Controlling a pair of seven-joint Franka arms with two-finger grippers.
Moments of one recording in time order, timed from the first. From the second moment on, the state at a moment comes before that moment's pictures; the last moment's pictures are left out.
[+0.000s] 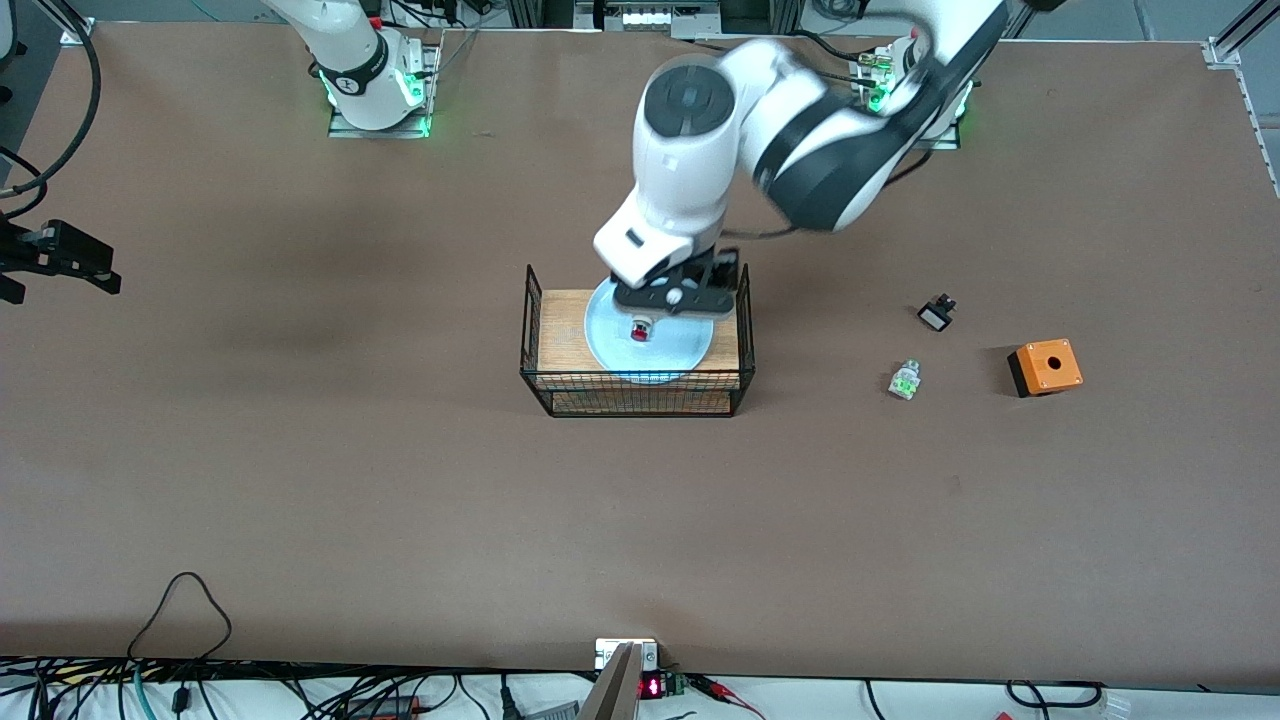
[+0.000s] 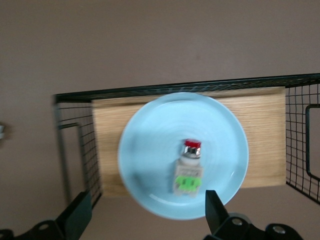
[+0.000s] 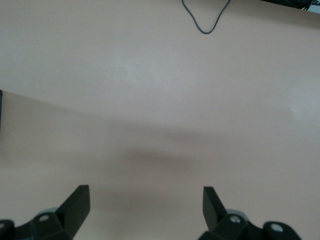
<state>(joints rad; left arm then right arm) -0.28 0.54 -0.62 -1.25 0.33 1.70 -0.84 0.11 0.12 -0.20 -1.50 -0.02 1.65 -0.24</state>
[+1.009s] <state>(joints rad) 0.05 0.17 -0.26 -1.37 0.02 1.47 -0.09 0.12 0.12 -0.20 -1.49 -0.02 1.65 -0.24</state>
